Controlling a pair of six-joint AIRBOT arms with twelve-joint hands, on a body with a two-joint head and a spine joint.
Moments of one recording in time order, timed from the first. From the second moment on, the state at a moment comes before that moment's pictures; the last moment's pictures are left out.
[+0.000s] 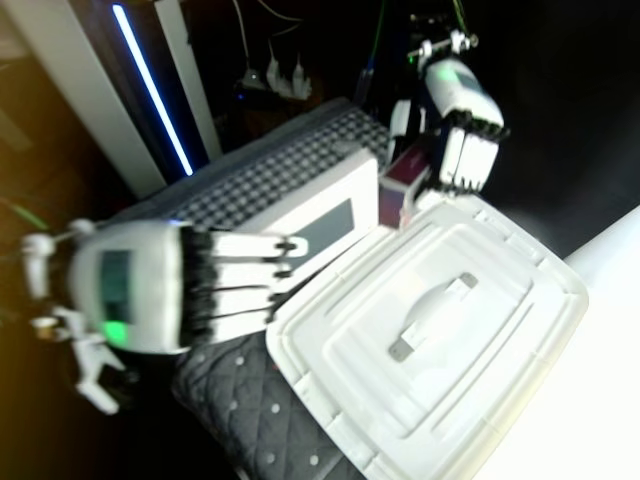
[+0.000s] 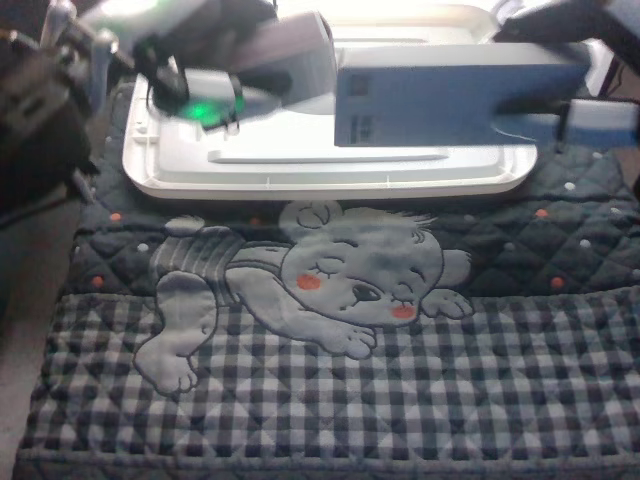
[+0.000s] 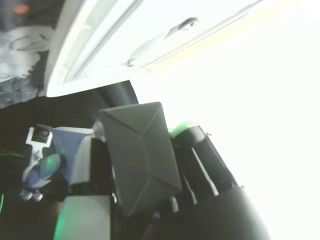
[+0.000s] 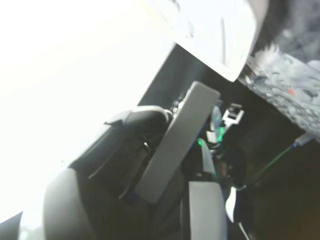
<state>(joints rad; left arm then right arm) 0.37 -1.24 1.48 -0.11 -0.63 0.92 -0.43 -1.21 1.56 -0.06 1.09 -0.27</state>
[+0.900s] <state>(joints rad) 0.24 -1.27 1.50 -0.01 -0.53 0.92 -0.30 -1.30 1.65 -0.27 0.88 -0.22</state>
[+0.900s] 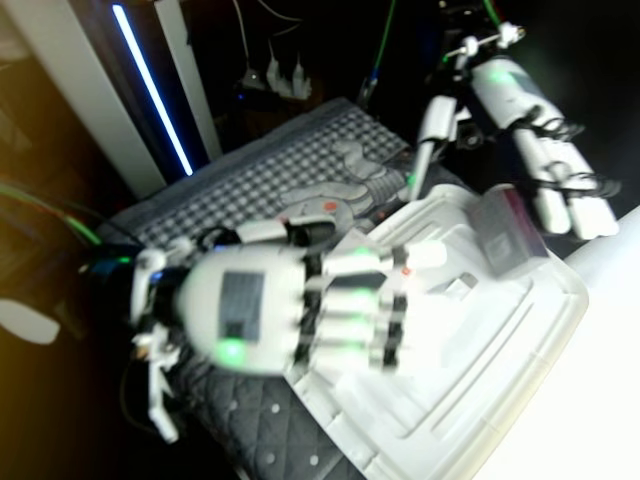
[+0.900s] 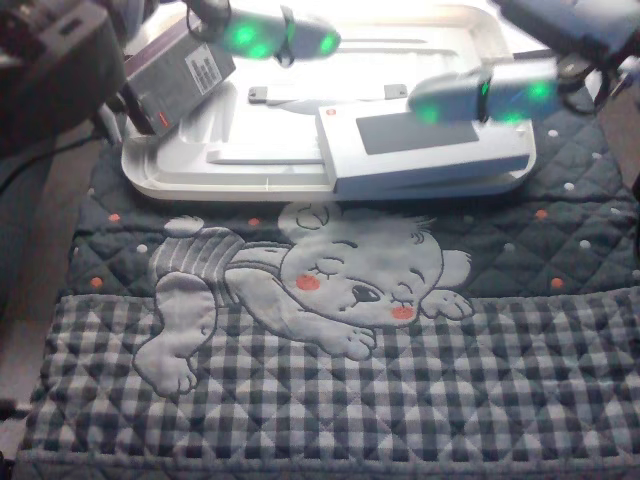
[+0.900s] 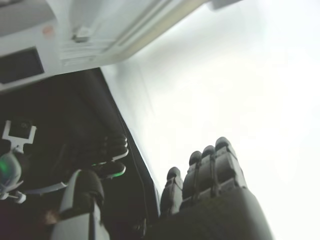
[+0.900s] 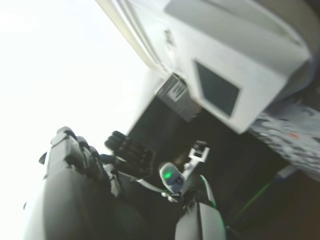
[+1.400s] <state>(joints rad) 0.31 -1.13 1.32 0.01 -0.74 0.92 -0.30 -1.15 1.50 -0.29 1.01 -0.21</state>
